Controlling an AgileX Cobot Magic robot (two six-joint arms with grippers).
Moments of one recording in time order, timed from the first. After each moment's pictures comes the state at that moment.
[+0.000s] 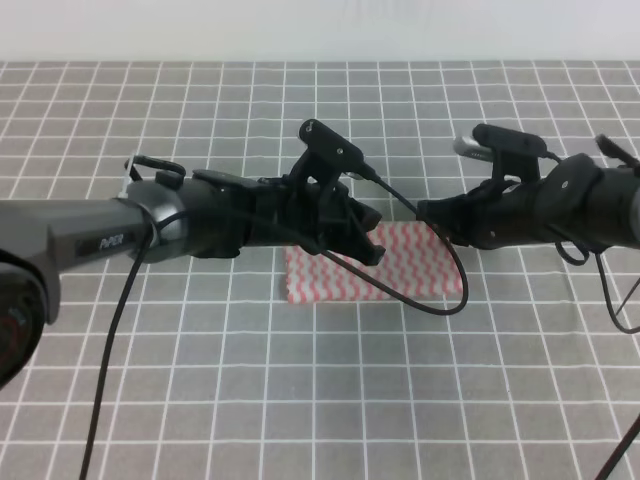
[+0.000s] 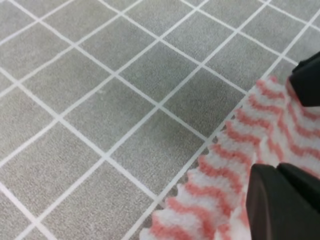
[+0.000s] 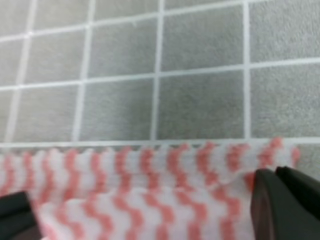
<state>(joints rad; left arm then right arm) -0.51 2.09 -1.40 -1.61 0.35 1.80 0.33 1.99 -1.25 0.74 0.18 -0.30</state>
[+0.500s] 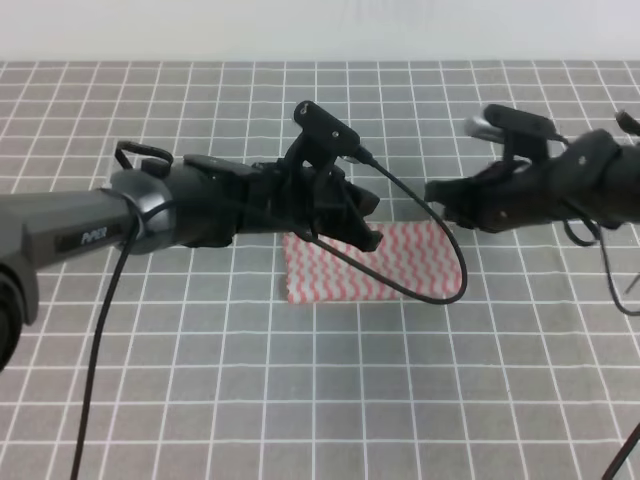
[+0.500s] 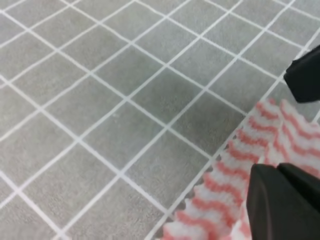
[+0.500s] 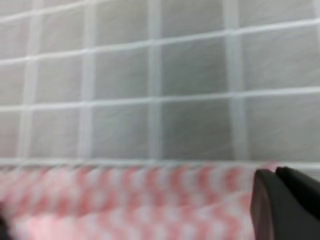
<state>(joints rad) -0.50 2.06 -1.40 -1.57 0.32 1.78 0.30 2.00 -1.31 0.72 0.24 -0.30</state>
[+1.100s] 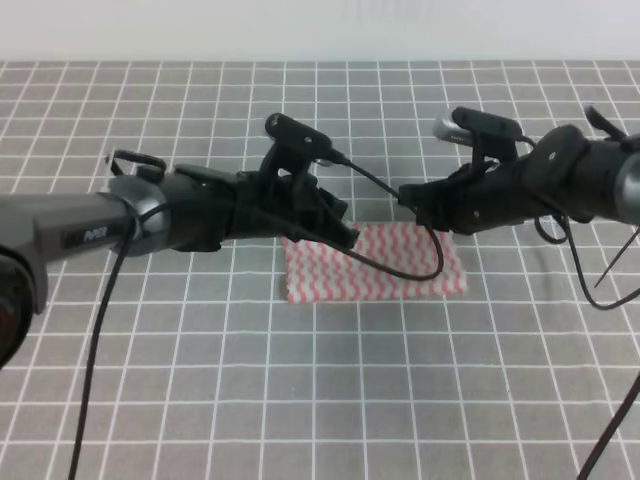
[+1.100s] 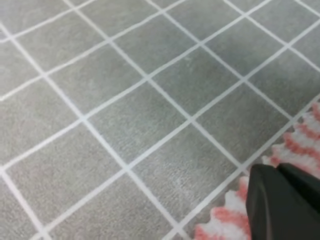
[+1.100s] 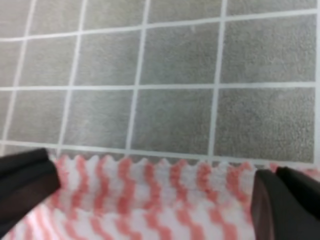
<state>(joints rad) -0.47 2.10 -1.40 -1.57 0.26 1.71 0.32 2.05 -1.39 0.72 0.34 -0.30</state>
